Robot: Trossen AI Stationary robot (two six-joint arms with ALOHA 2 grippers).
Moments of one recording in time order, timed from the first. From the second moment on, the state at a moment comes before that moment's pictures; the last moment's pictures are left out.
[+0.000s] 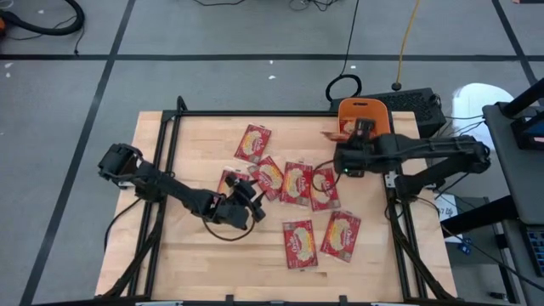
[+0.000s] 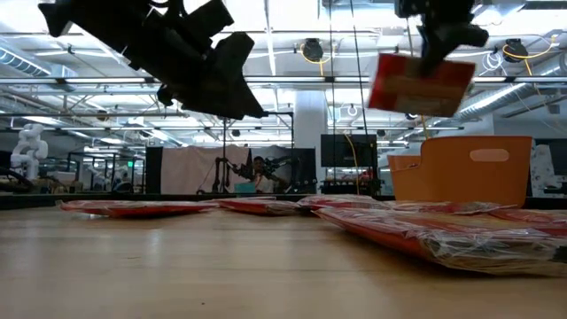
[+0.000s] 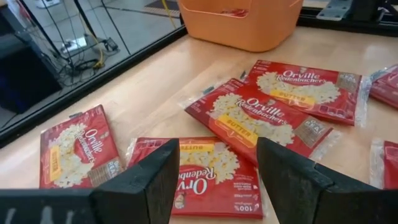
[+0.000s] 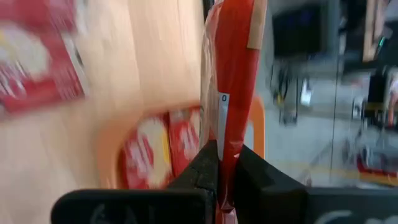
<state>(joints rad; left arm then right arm) -0.35 1.66 0.84 0.13 -0.92 -0.47 0.04 1.26 1.26 -1.45 0.78 0.04</state>
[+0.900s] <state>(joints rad) -0.30 1.66 0.84 0.13 -0.85 -0.45 -0.19 1.13 1.12 -1.42 0.70 -0.26</state>
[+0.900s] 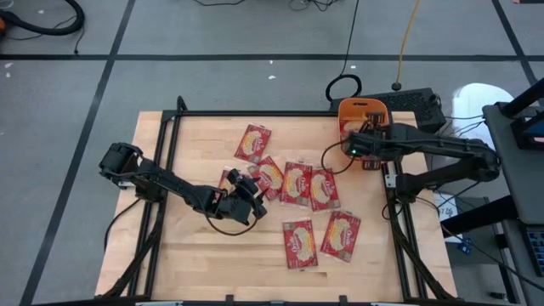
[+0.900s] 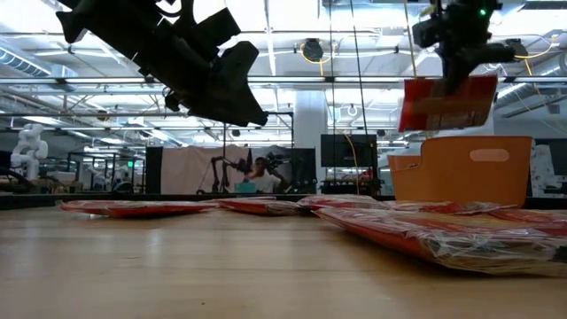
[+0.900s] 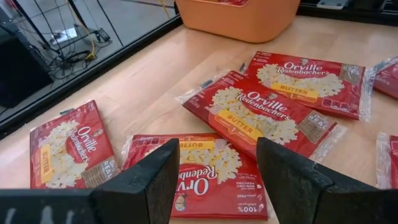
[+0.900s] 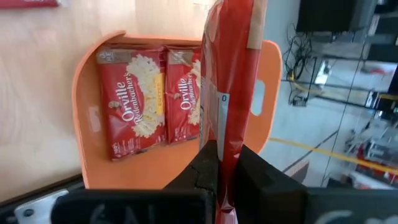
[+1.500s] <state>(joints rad) -0.30 1.66 0.84 0.13 -0.85 -0.42 -0.38 0.96 0.75 -1.09 0.58 -0.52</state>
